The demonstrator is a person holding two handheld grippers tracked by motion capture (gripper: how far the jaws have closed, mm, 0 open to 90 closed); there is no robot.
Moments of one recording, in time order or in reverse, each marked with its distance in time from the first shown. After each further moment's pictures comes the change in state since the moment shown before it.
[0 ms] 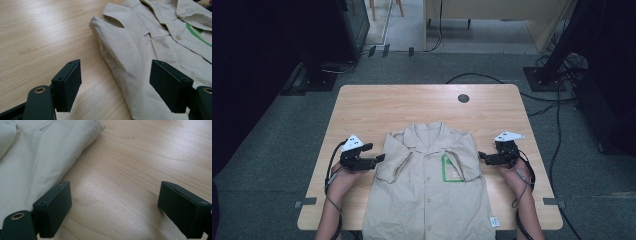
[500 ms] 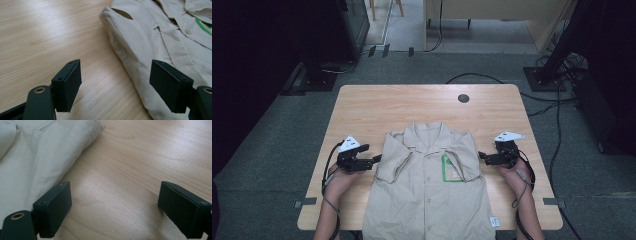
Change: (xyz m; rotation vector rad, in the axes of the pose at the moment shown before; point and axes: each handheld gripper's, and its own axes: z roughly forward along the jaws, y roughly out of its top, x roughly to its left) left arm 0.010 -0.009 -0.002 0.015 0.015 -0.018; right arm 0.000 0.000 0.000 0.000 0.000 0.000
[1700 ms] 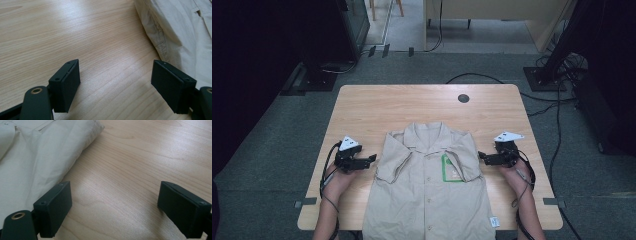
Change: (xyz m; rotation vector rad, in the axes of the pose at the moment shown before) left arm 0.008 -0.007 0.005 0.088 0.155 -0.022; right arm 0.003 0.000 0.000 -0.002 -0.013 0.014
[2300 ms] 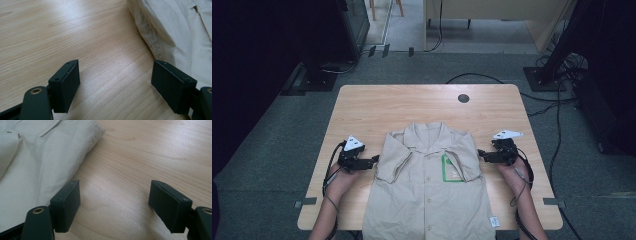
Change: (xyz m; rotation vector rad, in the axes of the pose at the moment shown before) left arm -0.007 0.005 0.005 0.013 -0.019 0.040; right arm 0.002 0.009 -0.001 0.029 0.003 0.043
